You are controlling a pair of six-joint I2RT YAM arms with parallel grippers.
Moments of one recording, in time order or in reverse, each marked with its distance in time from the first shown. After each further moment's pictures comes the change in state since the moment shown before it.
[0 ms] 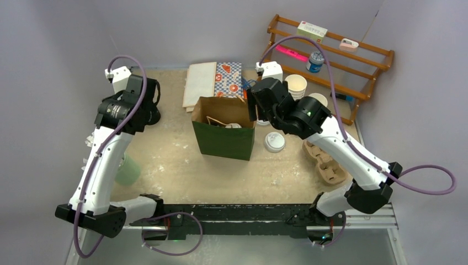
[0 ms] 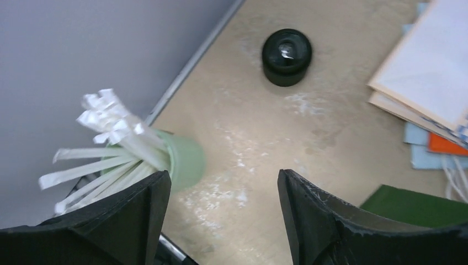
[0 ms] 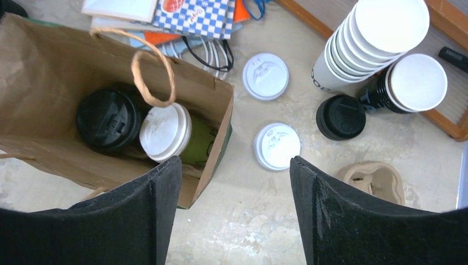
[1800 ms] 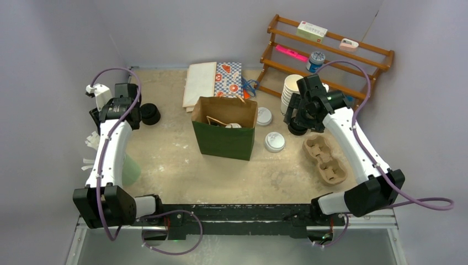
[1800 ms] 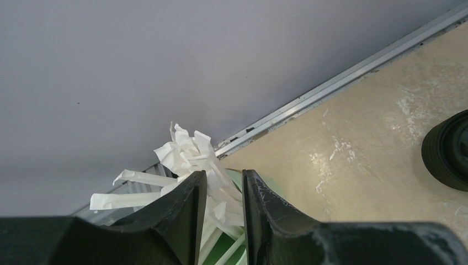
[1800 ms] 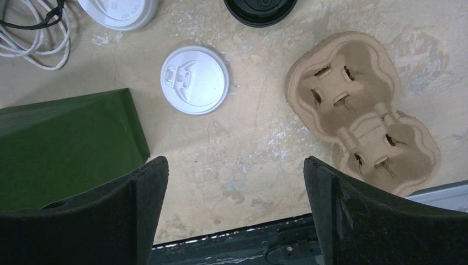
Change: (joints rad) left arm 0.395 0.067 -0.360 0.302 -0.283 0.076; right arm -0.590 -0.060 -0.345 -0.122 -0.367 0.185
